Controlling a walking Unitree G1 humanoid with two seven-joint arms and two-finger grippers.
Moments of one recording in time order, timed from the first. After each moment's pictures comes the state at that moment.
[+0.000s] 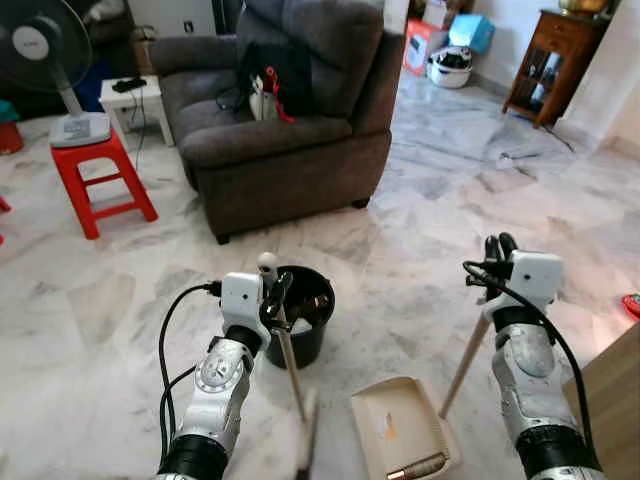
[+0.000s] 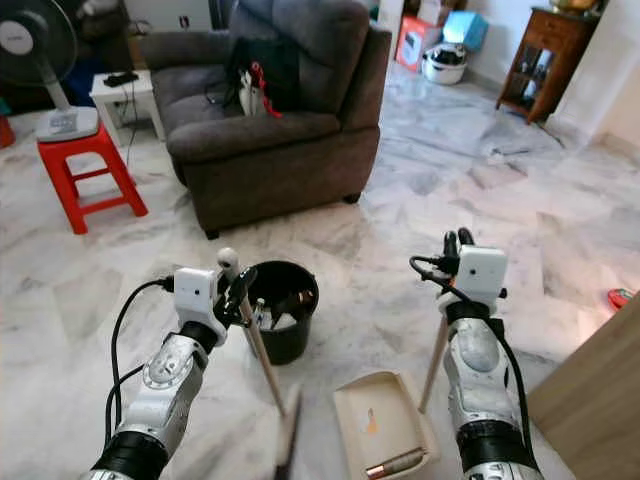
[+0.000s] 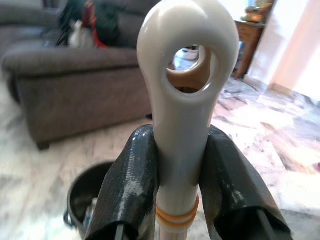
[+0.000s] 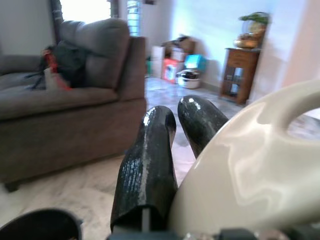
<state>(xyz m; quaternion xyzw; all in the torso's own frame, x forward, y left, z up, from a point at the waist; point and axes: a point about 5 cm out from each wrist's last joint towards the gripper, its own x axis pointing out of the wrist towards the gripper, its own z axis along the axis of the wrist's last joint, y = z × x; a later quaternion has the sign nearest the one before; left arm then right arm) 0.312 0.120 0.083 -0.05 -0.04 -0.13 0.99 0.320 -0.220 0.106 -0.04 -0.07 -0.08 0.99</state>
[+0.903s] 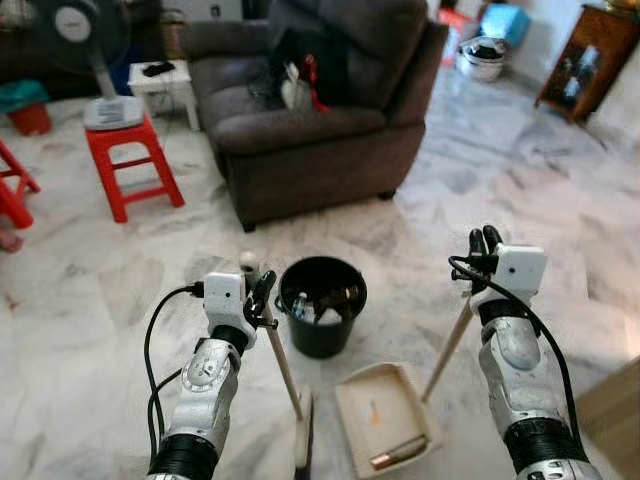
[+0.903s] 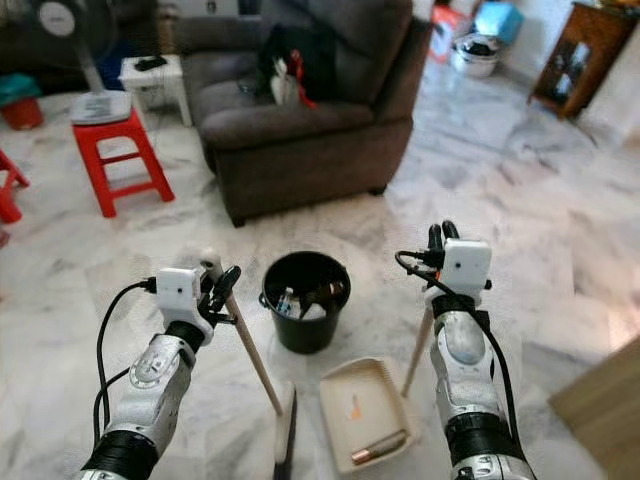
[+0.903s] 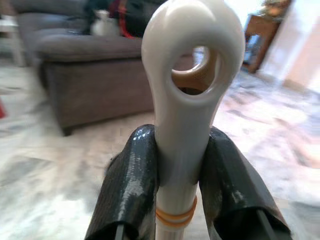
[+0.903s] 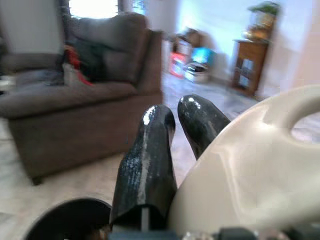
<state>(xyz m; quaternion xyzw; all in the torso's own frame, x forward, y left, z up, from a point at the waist) 0.311 0.120 0.080 -0.07 -0.02 -0.12 0.99 0.320 -0.219 0.104 -0.03 -0.06 -0.08 0.99</state>
